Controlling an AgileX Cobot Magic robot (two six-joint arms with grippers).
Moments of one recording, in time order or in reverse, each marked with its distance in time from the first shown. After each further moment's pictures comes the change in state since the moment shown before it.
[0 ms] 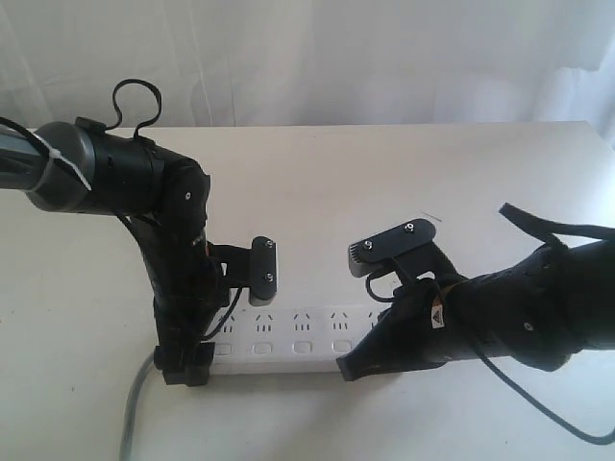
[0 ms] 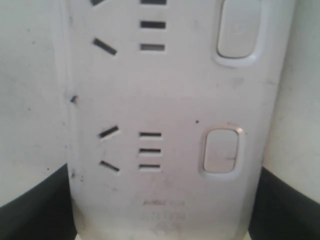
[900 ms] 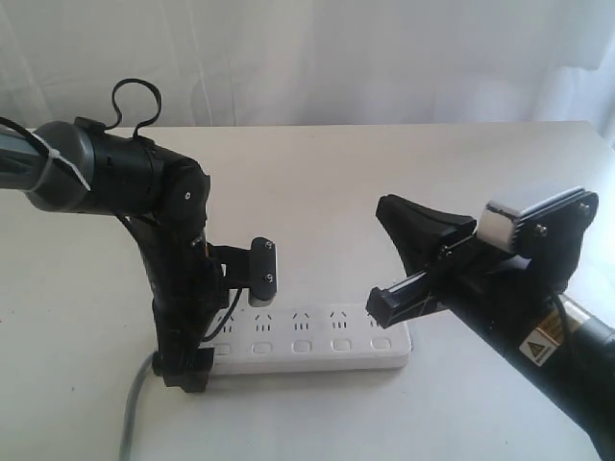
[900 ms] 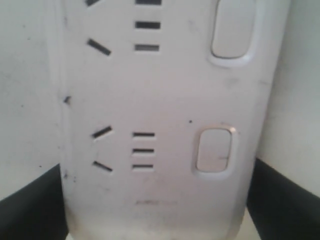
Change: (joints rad) left arm 0.000 0.000 0.000 0.000 0.011 -0.015; right arm 0.000 -0.197 0.367 -0.018 -1.270 0.091
